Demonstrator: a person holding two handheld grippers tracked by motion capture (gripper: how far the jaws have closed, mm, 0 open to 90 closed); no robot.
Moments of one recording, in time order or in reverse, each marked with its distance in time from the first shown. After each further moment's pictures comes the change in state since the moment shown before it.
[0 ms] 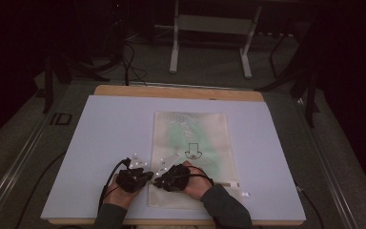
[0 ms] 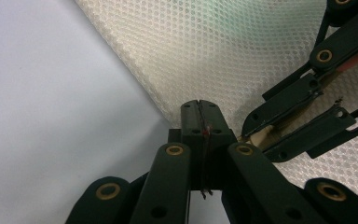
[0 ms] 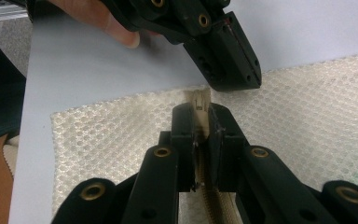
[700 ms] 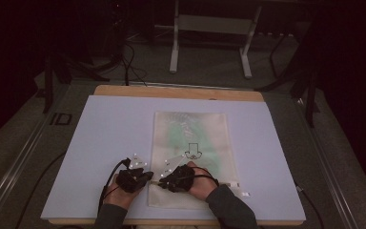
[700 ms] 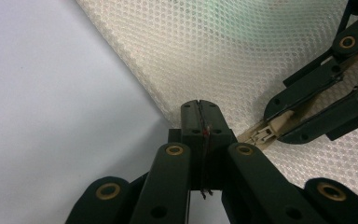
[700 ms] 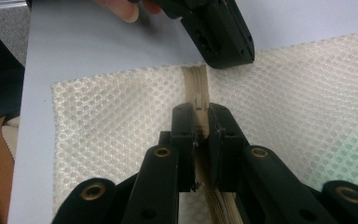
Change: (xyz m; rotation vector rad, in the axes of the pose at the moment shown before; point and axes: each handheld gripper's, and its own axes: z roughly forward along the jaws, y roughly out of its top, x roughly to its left) left arm -0.001 -0.001 0.000 -0.005 0.004 -0.008; right arm 0.001 -0.010 -0.011 0.021 -0.018 -0.016
